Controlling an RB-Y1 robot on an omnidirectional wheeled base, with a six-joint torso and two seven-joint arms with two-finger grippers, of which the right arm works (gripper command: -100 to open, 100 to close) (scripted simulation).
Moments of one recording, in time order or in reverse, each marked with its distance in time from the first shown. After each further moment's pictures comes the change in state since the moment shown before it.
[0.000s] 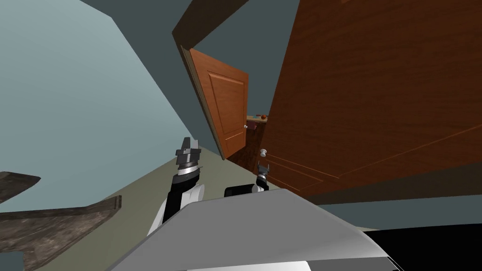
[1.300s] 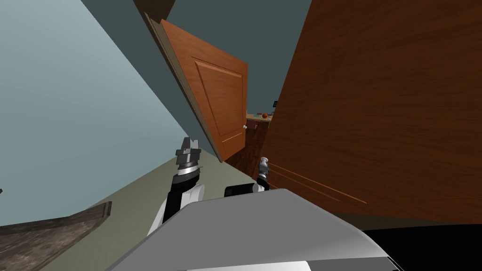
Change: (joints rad) arm -0.016 -0.008 -0.019 0.004 -0.008 0.015 -0.014
